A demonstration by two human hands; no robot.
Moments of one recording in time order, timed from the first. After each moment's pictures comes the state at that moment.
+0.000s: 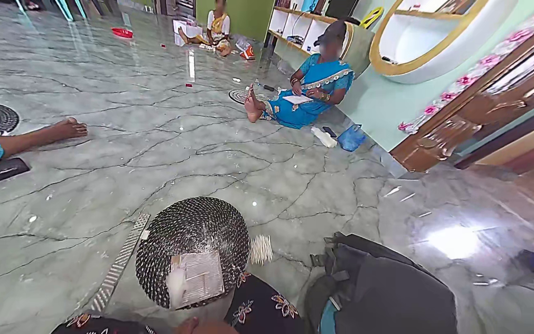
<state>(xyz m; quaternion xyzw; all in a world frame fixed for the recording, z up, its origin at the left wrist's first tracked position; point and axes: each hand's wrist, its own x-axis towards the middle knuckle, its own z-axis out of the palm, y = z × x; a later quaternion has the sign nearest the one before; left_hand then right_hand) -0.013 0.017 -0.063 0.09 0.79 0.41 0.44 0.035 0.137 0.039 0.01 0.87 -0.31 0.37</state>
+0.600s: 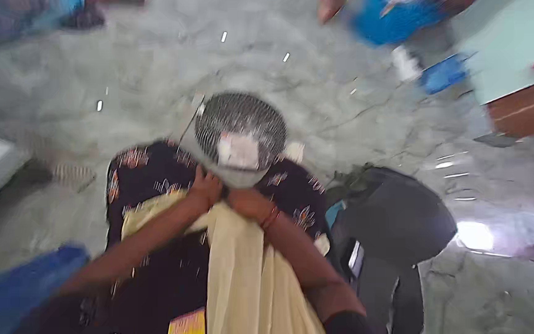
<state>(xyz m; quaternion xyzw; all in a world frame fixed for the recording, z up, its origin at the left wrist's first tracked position) 0.034 -0.050 0.013 0.36 0.89 -0.03 0.30 0.104 0.076 0.062 -0.05 0.92 -0.16 0.36</state>
